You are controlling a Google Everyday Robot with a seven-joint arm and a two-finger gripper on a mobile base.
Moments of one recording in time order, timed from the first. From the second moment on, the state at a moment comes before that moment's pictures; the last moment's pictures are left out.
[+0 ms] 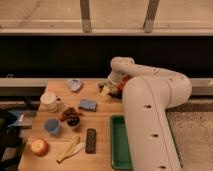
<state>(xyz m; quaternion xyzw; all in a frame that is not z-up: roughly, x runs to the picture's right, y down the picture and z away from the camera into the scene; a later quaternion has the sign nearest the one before) 0.041 0.013 0.960 -0.33 -0.02 0.40 0.85</state>
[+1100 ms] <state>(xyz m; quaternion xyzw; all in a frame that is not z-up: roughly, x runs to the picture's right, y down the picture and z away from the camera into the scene) 0.035 0.029 0.984 -0.35 -0.04 0.40 0.84</state>
